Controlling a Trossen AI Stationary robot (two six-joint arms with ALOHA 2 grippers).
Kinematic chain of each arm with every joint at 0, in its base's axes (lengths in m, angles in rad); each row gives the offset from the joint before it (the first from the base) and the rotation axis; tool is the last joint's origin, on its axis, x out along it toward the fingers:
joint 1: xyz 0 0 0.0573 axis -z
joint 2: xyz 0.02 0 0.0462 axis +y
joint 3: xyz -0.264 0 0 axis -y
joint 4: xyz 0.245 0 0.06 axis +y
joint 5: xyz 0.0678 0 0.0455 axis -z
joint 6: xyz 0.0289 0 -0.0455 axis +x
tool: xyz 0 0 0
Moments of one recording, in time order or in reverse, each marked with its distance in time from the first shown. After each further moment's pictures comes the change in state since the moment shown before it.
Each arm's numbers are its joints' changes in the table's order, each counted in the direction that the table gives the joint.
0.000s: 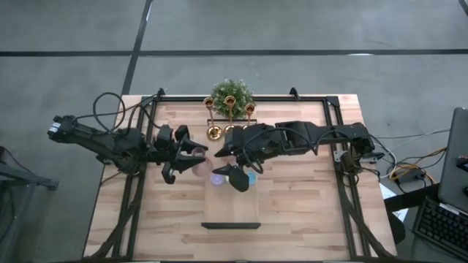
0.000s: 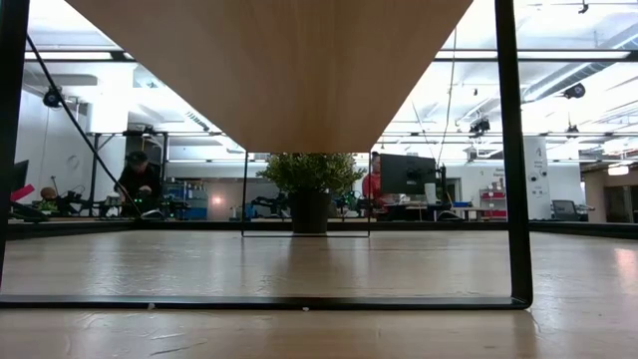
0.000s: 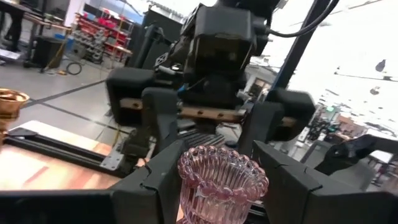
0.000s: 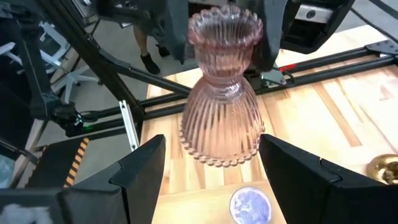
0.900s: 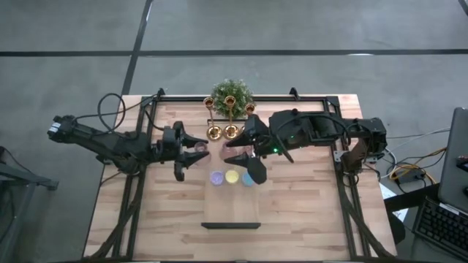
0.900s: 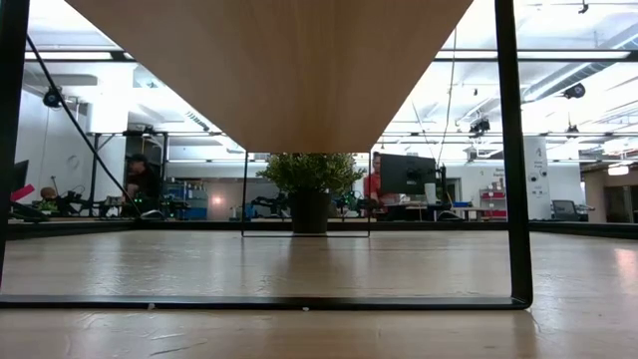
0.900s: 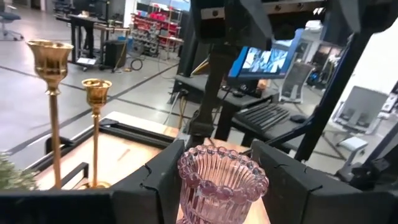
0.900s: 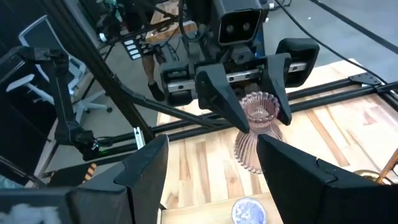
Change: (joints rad) left arm 0.000 0.000 0.000 0.161 -0.195 0.138; right arm -0.008 -0.128 0.000 0.010 0.038 0.009
